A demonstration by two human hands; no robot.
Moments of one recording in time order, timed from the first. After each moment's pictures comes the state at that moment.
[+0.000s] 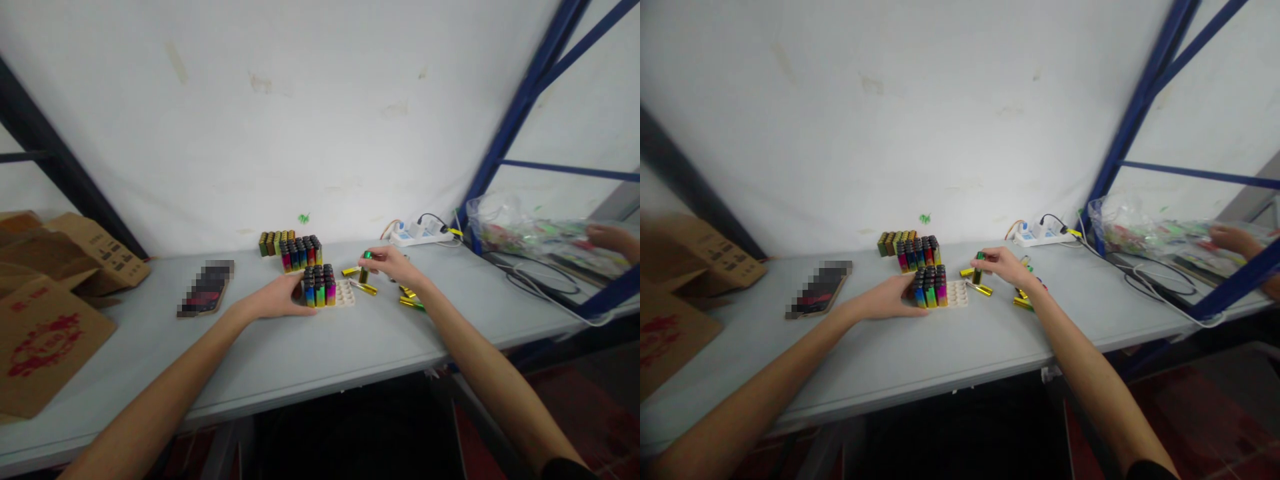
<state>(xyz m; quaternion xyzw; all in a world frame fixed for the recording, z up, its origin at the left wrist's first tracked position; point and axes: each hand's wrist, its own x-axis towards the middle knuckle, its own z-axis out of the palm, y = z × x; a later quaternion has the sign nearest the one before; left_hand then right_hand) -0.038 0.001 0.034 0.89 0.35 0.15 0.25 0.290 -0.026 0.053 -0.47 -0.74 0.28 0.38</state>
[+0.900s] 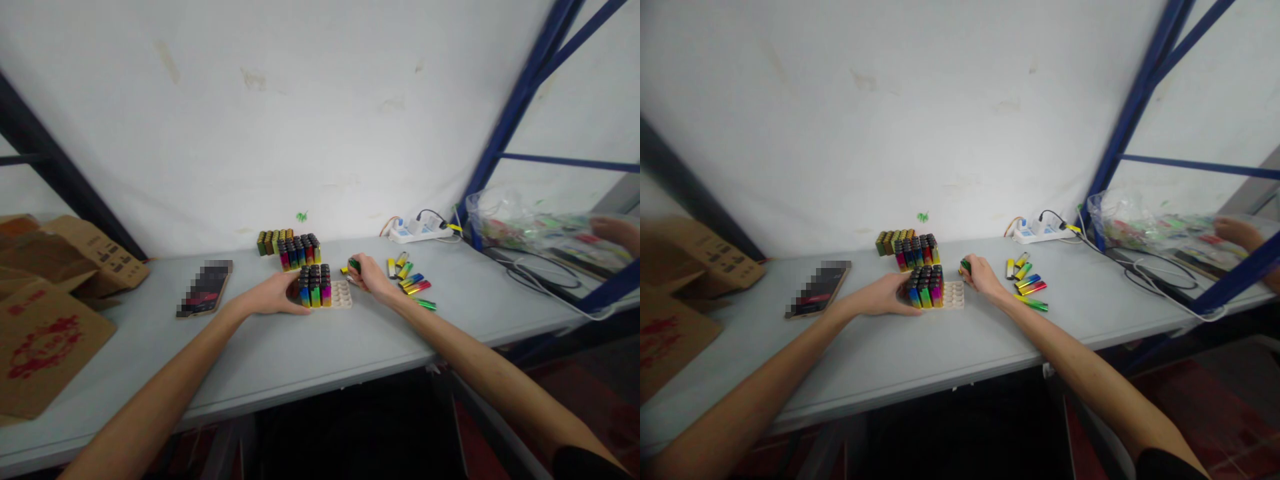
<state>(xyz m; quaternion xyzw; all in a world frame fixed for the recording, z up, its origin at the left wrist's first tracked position) -0.043 0.003 0.042 0.88 0.35 0.12 0.29 0.234 -0.027 0.019 -0.48 -0.60 0.43 0.47</state>
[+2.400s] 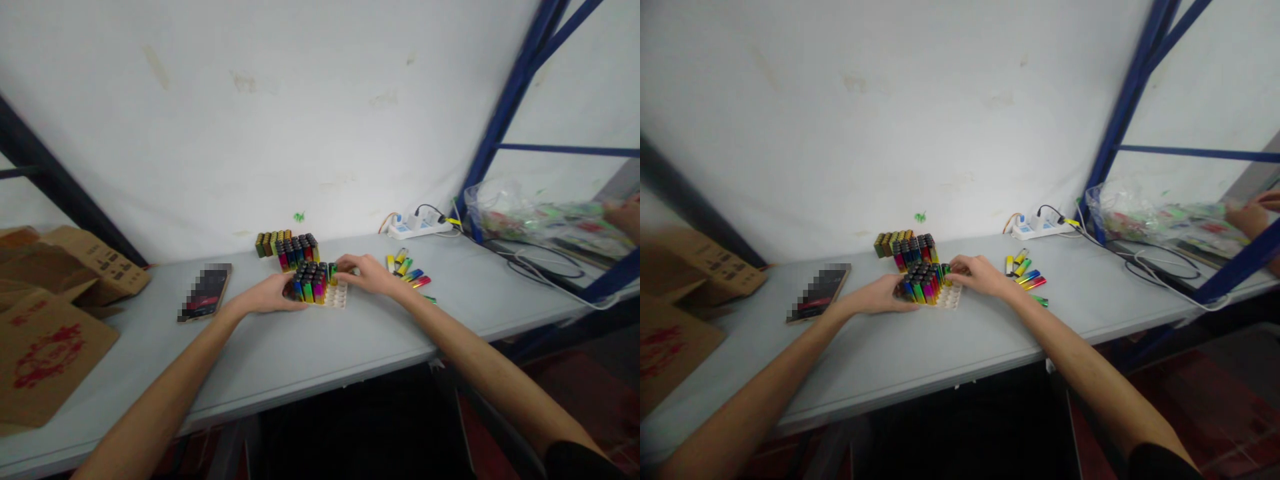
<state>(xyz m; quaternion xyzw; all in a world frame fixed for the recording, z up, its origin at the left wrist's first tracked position) -0.050 0.018 0.034 0.89 0.36 0.11 0.27 0.250 -0.025 0.029 -0.41 -0.82 0.20 0.35</state>
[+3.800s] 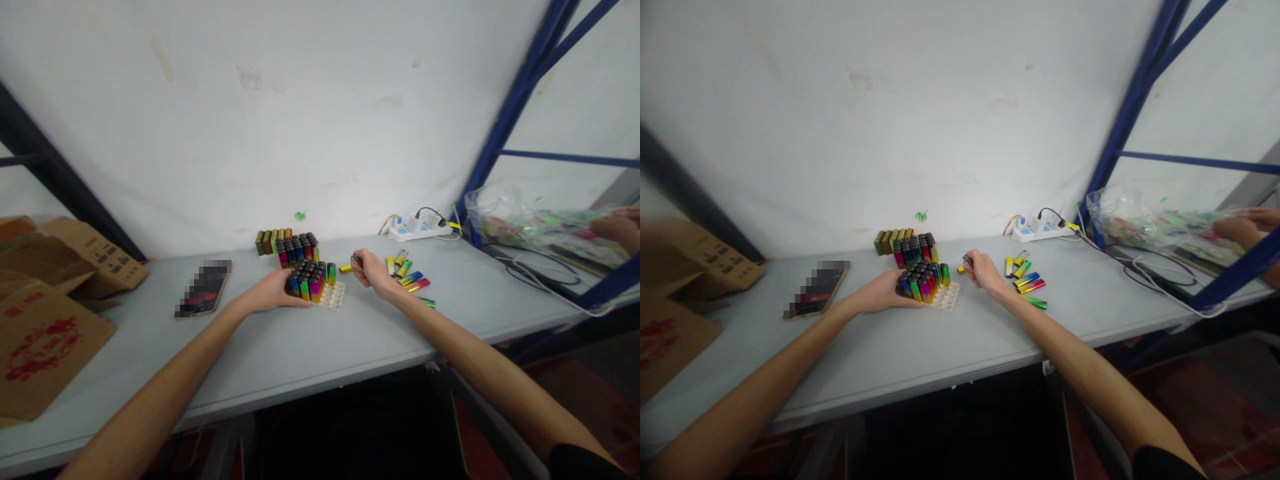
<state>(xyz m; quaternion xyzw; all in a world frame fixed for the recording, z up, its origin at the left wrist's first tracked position) -0.043 0.013 0.035 0.87 0.38 0.17 0.28 0.237 -0.027 0.026 -0.47 -0.57 0.46 0.49</state>
